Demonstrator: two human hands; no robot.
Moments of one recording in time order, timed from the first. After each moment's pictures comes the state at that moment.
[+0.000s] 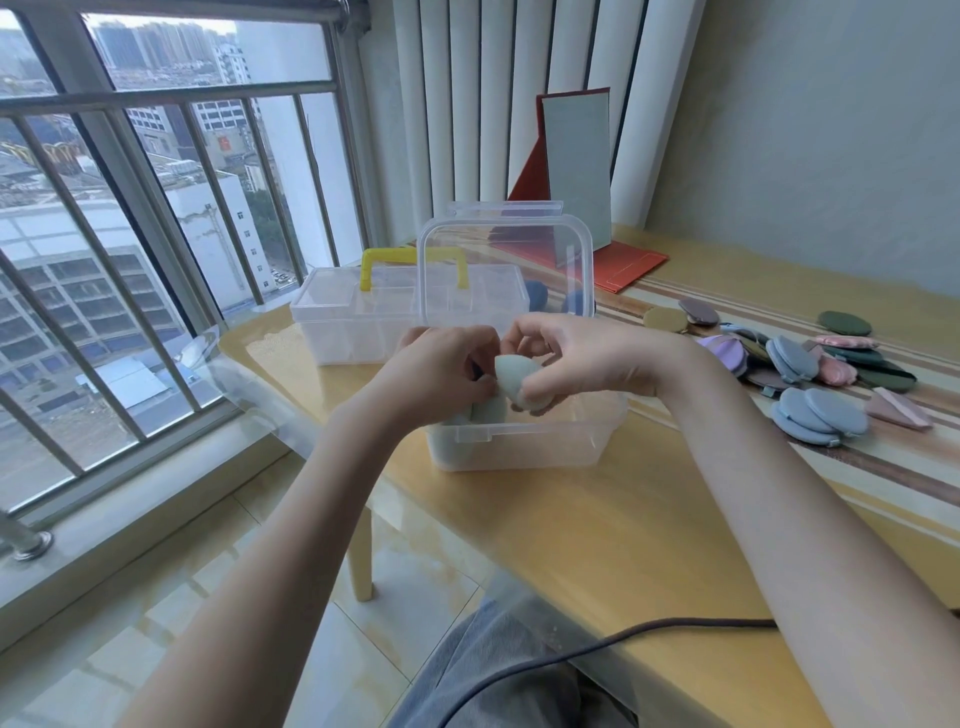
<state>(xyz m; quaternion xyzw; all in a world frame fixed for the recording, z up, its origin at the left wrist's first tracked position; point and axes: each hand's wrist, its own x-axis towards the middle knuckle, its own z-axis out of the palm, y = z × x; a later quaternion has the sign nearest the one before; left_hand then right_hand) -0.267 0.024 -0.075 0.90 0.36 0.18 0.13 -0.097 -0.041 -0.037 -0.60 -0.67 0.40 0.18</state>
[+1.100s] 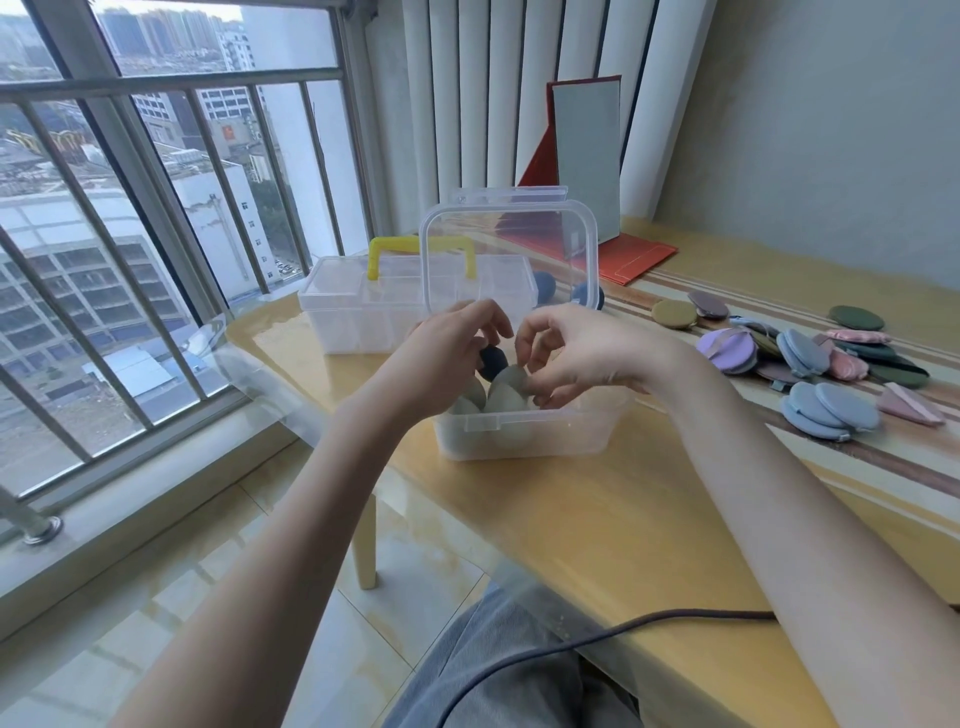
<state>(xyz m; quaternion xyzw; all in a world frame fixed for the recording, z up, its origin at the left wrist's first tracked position) -0.268 0.022 -0.076 0.88 0.36 0.24 0.20 -0.104 -0.035 -0.045 -0.65 -0.63 0.37 0.21</state>
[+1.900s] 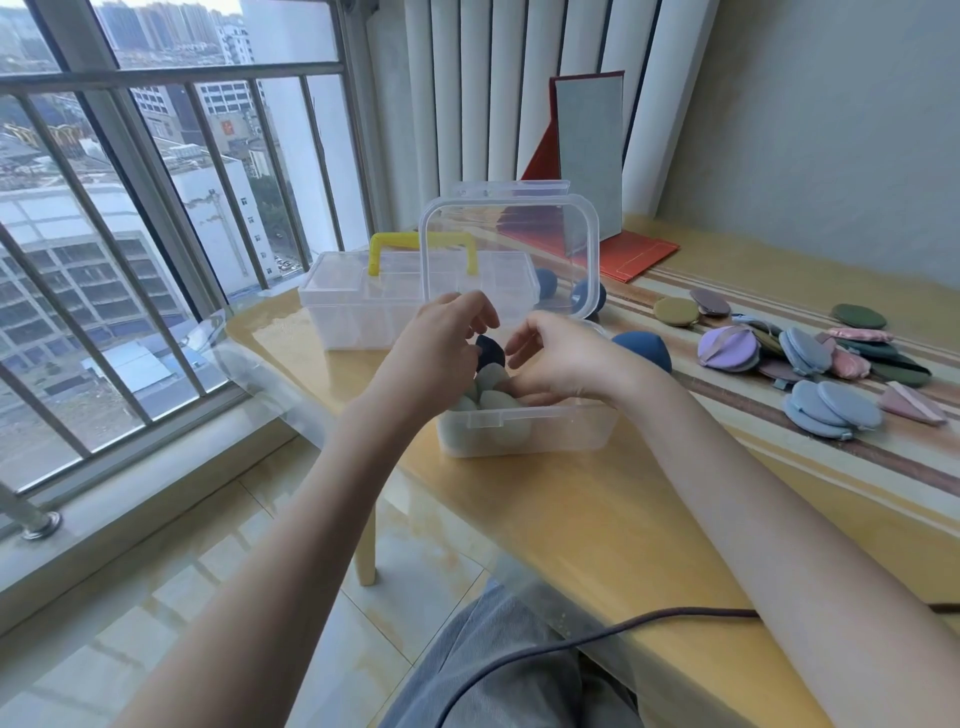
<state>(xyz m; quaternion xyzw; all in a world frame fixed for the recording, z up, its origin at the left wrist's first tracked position) -0.268 0.019 -0.077 0.85 0.42 0.28 0.15 -0.121 -0.025 -0.067 -0.70 -0.60 0.31 0.23</state>
